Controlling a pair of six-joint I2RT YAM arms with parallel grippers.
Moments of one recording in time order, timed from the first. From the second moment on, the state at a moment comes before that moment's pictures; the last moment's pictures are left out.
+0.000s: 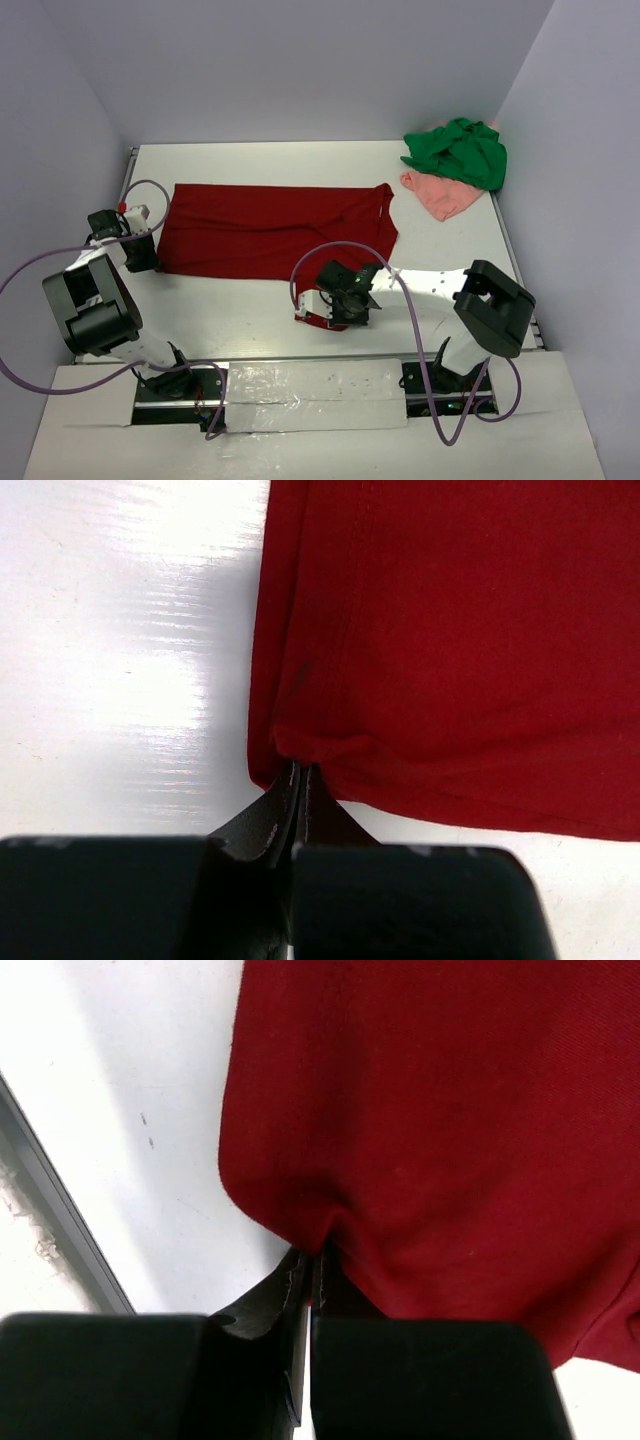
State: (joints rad) left arm 0.44 1.57 0.84 -0.34 0.29 0.21; right arm 1.00 1.54 0.82 -0.65 -0.06 -0.55
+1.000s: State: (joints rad) left arm 0.38 1.56 1.10 -0.44 0.44 0.22; right arm 0.67 1.50 1.19 -0.70 0.08 -0.45
